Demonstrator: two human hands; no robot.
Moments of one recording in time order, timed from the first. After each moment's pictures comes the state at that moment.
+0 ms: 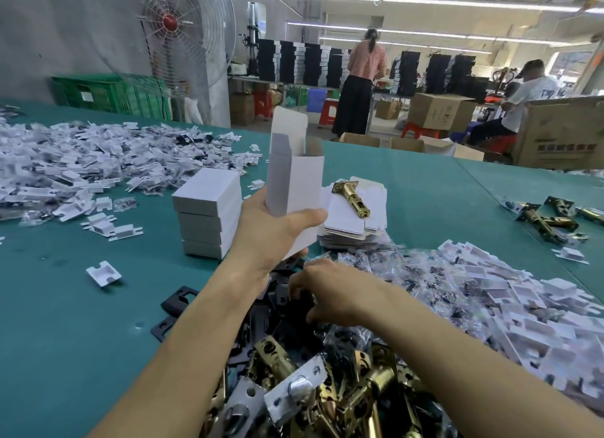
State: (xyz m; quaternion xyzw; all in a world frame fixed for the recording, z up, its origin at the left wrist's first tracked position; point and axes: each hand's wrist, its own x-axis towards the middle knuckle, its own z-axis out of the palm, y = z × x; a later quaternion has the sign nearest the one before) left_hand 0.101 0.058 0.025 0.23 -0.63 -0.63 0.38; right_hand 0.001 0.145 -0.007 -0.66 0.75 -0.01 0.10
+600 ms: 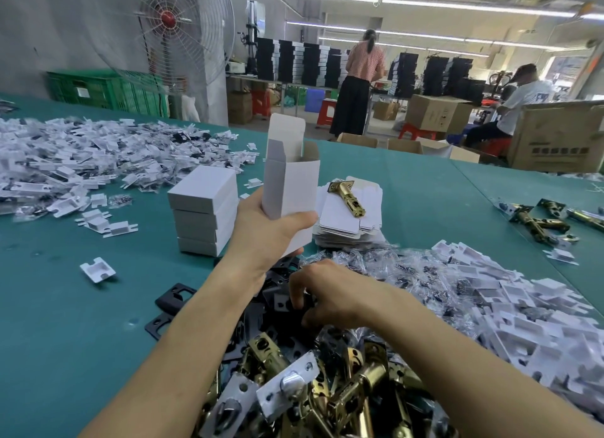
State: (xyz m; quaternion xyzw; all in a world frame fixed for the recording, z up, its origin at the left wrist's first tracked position) left_hand 0.096 0.056 0.017 0.23 -0.62 -0.64 0.39; right_hand -0.002 0.156 -0.006 -0.66 0.74 -0.05 0.13
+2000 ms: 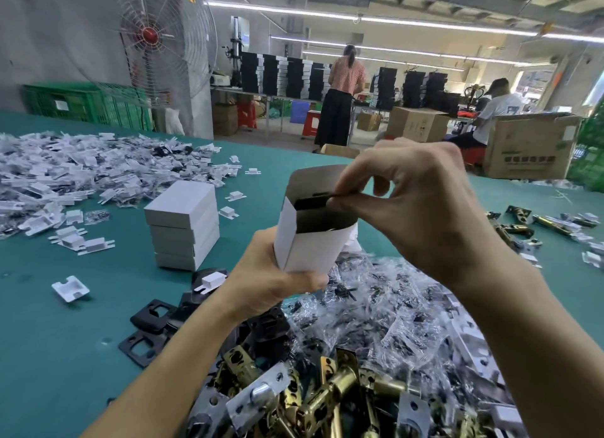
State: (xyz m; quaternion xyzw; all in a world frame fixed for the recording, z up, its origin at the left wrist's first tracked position) left_hand 0.096 0.081 0.008 -0.01 -0.74 -0.61 0.29; right_hand 0.001 0.241 0.124 -0.61 0.67 -0.35 -0.23
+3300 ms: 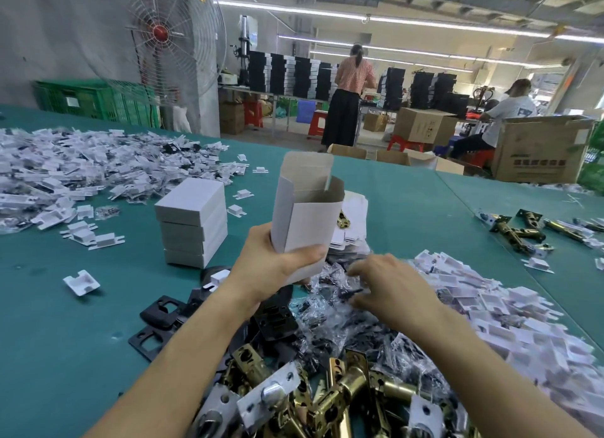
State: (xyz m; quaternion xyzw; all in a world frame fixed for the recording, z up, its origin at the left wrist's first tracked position) left_hand 0.095 0.072 0.005 0.17 -0.69 -0.63 0.31; right_hand -0.040 0.214 0.013 -0.50 0.87 0.00 -0.04
